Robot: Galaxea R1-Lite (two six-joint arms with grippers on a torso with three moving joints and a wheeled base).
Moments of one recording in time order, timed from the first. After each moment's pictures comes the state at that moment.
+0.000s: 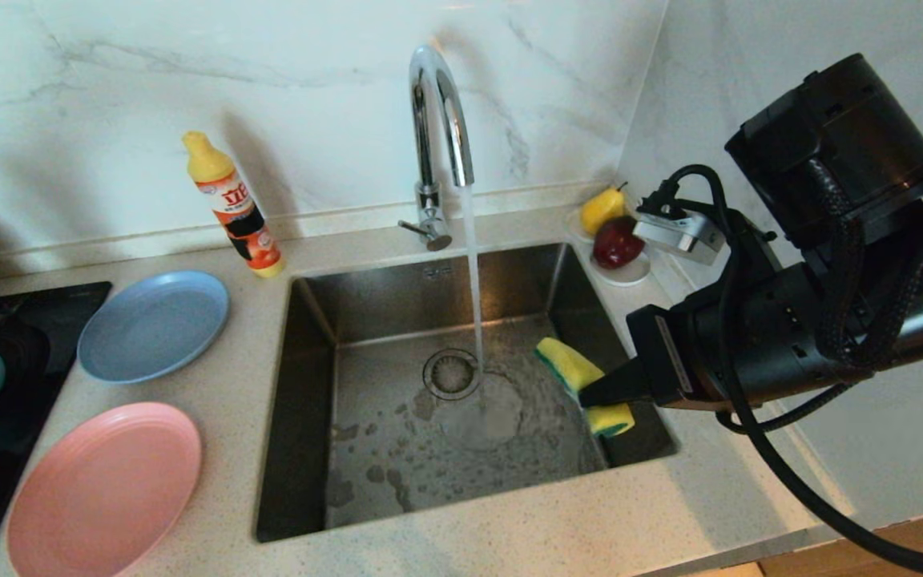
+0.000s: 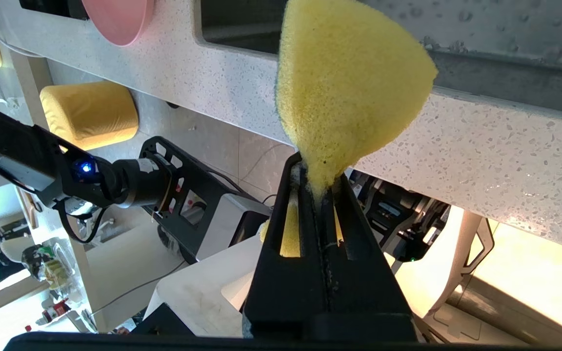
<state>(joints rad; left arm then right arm) 0.92 2.19 -1.69 0.36 -0.27 -0.73 0.75 1.63 -1.57 0.67 0.22 0.54</state>
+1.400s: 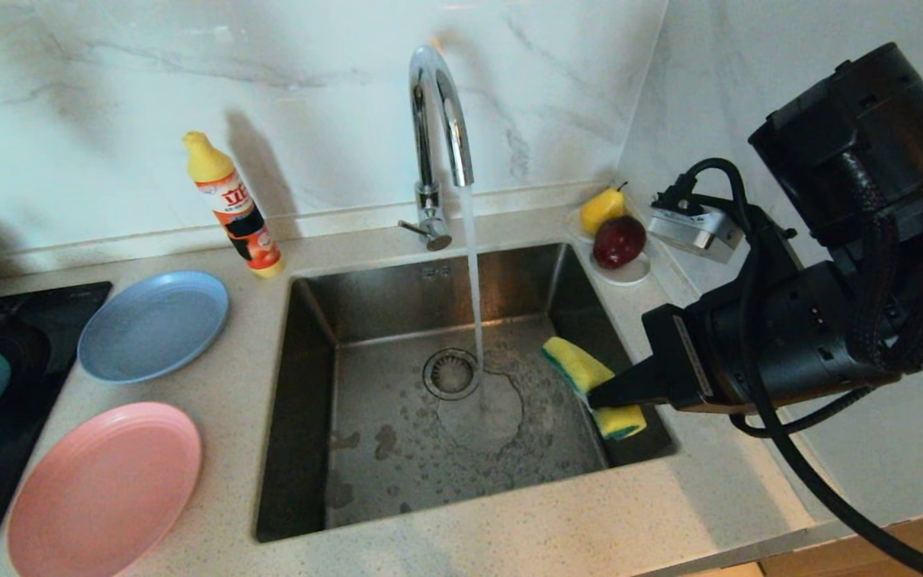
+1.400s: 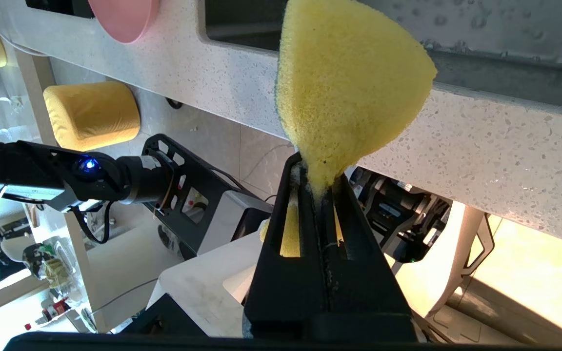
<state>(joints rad) 0.87 1.75 -1.73 0.70 -0.48 -0.37 0.75 1.60 -1.55 0.67 0.22 0.54</state>
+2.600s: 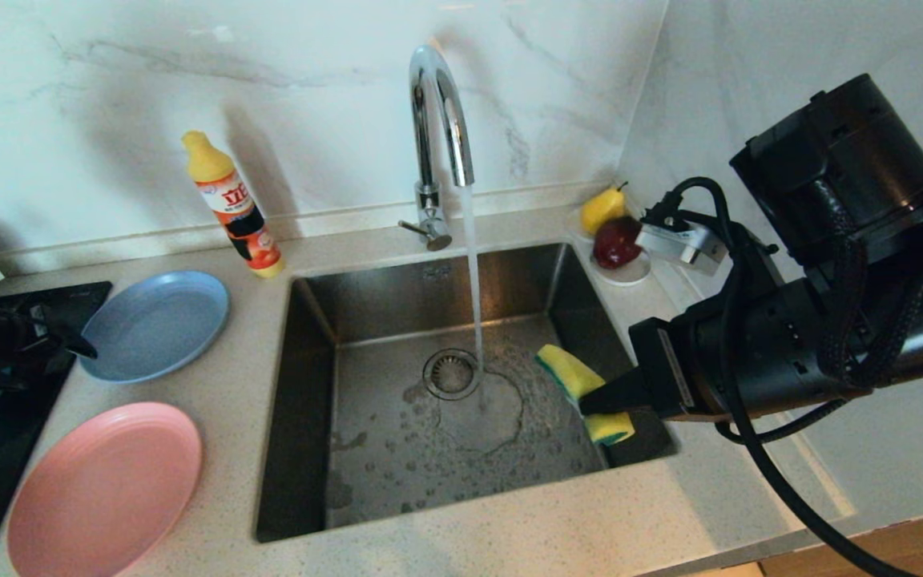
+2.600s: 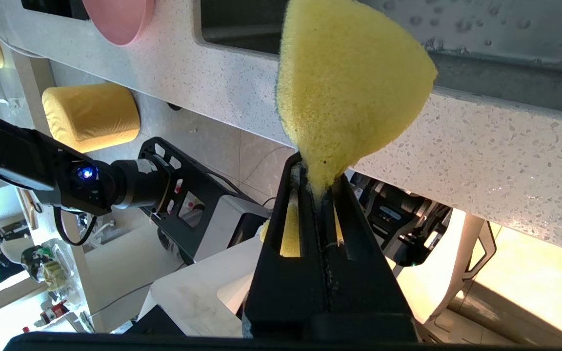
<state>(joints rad) 0.56 2.06 -1.76 0.66 -0.17 -0.14 0.75 1.60 -1.50 0.60 0.22 0.54</state>
